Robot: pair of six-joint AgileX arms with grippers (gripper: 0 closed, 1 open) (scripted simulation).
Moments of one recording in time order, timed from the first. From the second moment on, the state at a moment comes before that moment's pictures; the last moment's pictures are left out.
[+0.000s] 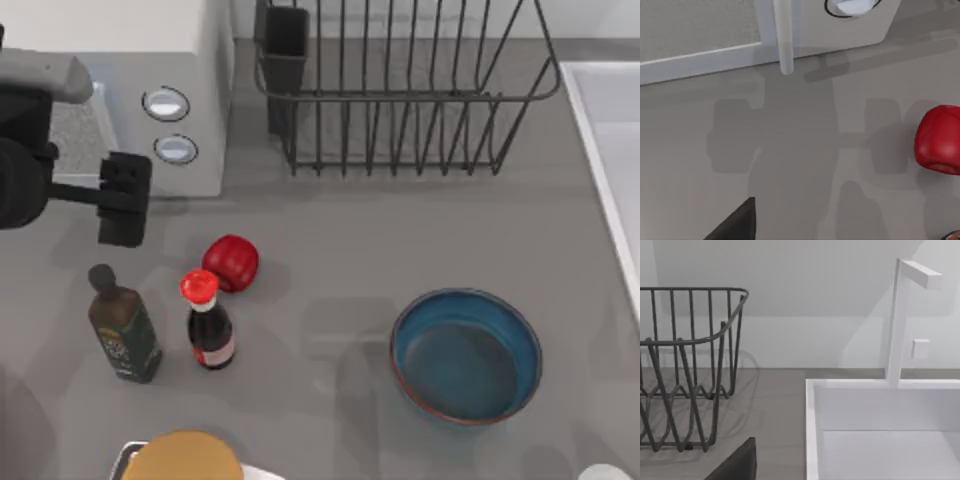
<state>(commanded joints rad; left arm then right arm) -0.29 1.18 0.95 -0.63 -0.05 -0.05 0.00 0.00 0.00 0.00 0.00 0.00</state>
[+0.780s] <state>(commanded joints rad) -0.50 2.03 1.62 -1.08 -0.08 -0.09 0.00 0.00 0.00 0.00 0.00 0.00</state>
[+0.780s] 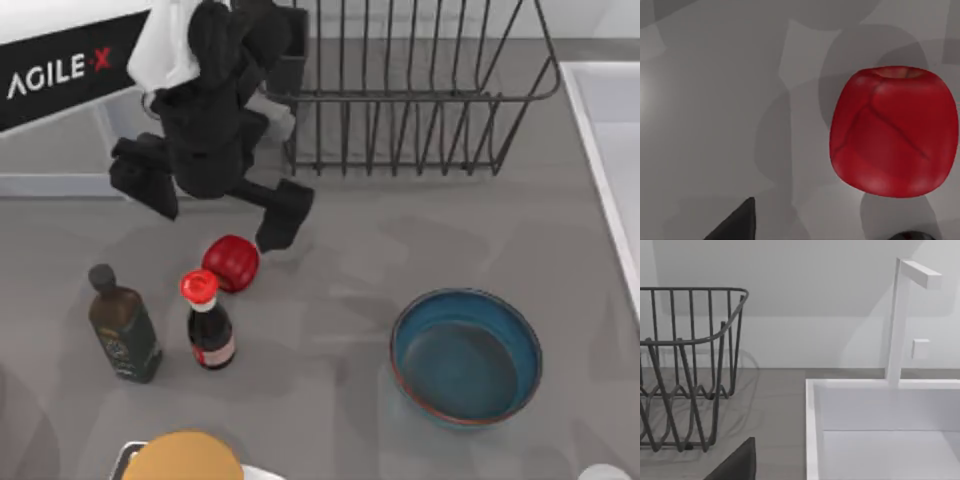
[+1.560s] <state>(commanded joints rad) -0.51 2.14 1.63 -1.05 -0.08 -0.09 0.00 0.00 0.00 0.00 0.00 0.00</state>
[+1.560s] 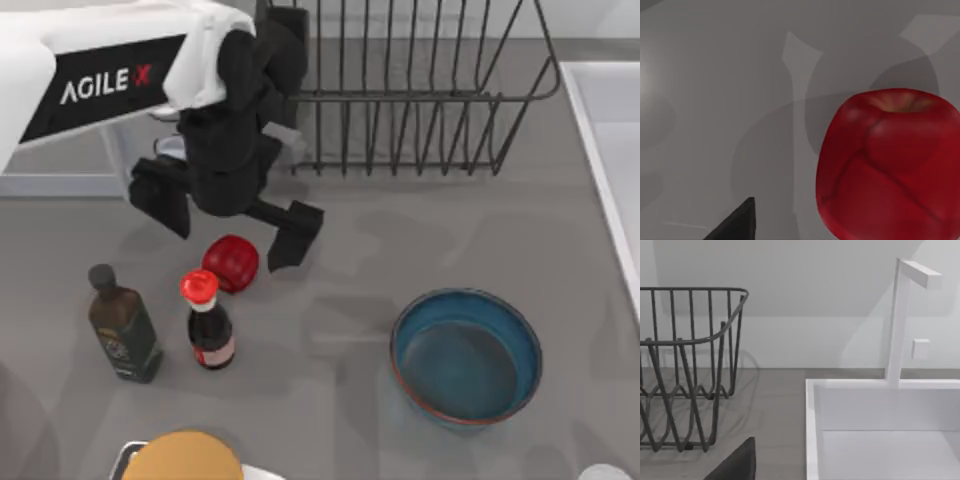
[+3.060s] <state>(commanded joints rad) -0.50 2.20 1.53 -0.88 -0.08 -0.08 0.00 0.00 0.00 0.00 0.00 0.00</state>
